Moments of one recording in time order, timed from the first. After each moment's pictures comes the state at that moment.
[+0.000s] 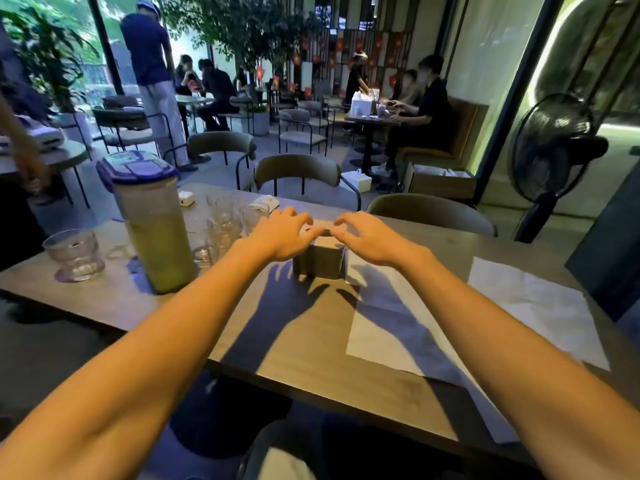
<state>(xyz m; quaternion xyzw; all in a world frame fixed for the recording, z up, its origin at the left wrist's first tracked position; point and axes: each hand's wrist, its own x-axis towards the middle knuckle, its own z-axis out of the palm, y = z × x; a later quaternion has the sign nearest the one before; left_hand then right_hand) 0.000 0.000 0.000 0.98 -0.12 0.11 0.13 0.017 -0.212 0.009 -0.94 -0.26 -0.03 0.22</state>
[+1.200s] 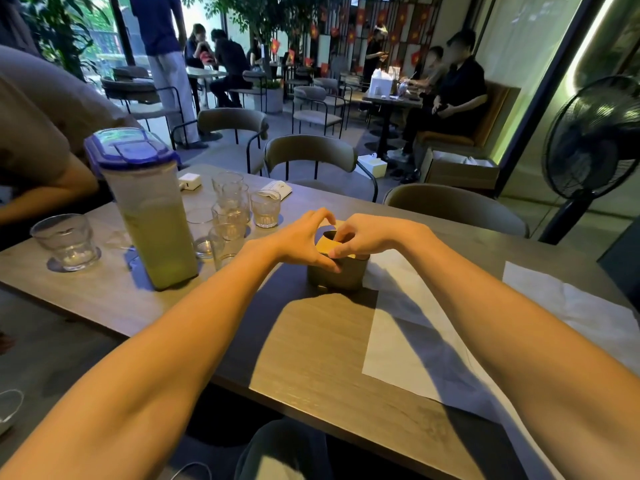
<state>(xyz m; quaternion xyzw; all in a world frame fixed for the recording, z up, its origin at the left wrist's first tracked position) 0.048 0.012 -0.041 0.94 -0.19 -0.02 0.27 0.076 -0.174 0.007 -0.92 -0.31 0.19 0.11</state>
